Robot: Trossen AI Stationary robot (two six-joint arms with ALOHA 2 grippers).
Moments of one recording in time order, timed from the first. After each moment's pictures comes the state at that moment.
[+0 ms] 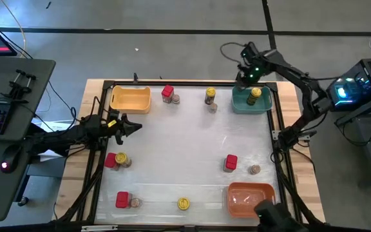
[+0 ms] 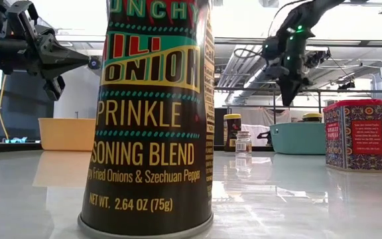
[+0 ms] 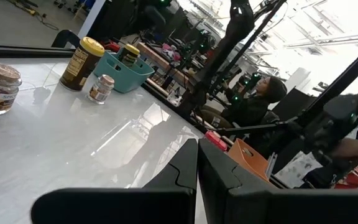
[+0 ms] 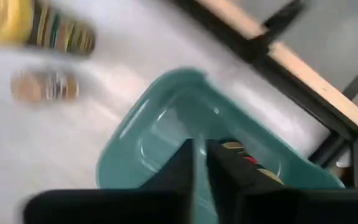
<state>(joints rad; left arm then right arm) 0.16 0.01 0.01 0.01 0.01 -0.62 -0.96 1.62 1.41 -1.15 -0.04 -0.08</state>
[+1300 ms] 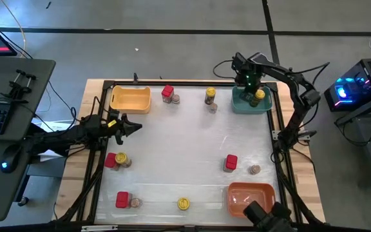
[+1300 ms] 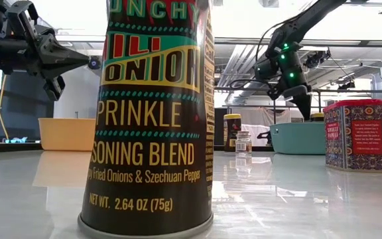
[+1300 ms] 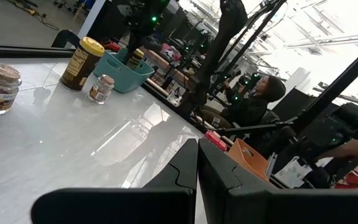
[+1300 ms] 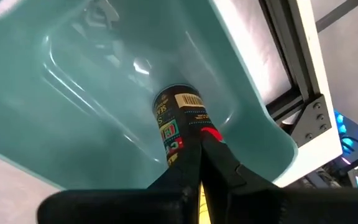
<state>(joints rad) 0.16 0.01 0.01 0.01 0.01 -0.62 -0.92 1.77 1.40 -1.34 0.27 -0.29</state>
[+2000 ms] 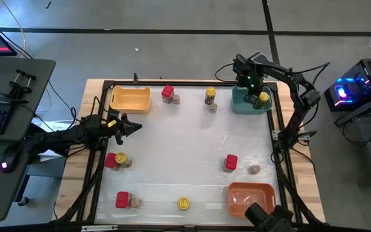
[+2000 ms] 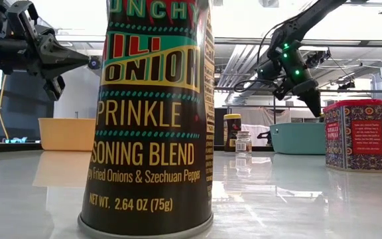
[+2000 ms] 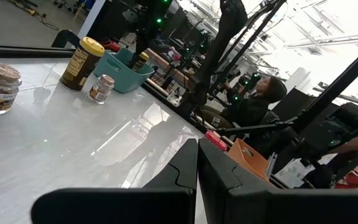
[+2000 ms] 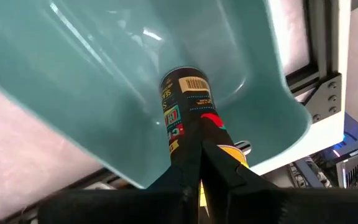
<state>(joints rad) 0.16 0.01 0.01 0.01 0.01 -0.62 -0.92 1.77 1.40 -1.46 0.27 -0.37</state>
